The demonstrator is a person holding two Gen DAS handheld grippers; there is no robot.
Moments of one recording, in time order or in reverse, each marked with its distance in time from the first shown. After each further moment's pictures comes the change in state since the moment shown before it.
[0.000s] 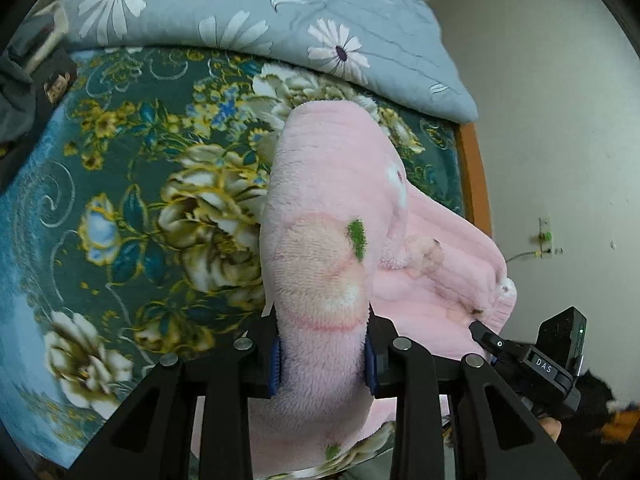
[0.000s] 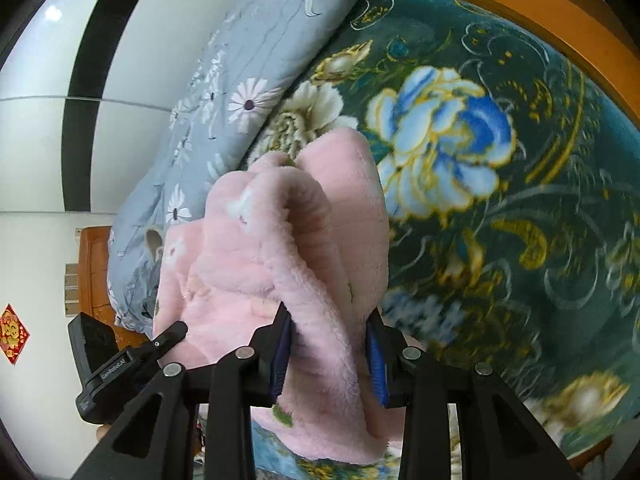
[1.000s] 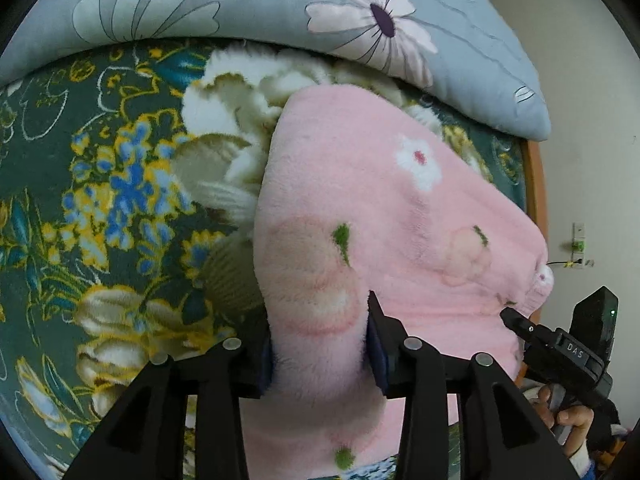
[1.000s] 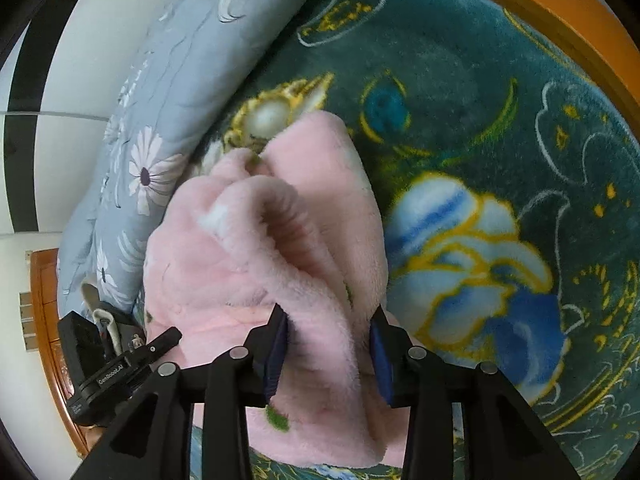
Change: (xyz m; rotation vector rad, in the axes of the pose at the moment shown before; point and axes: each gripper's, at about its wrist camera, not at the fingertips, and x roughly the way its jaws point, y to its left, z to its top) left arm 0.166 0.012 0.161 0.027 0.087 0.034; right arm 0.117 -0.032 0.180 -0.002 0.019 -0.174
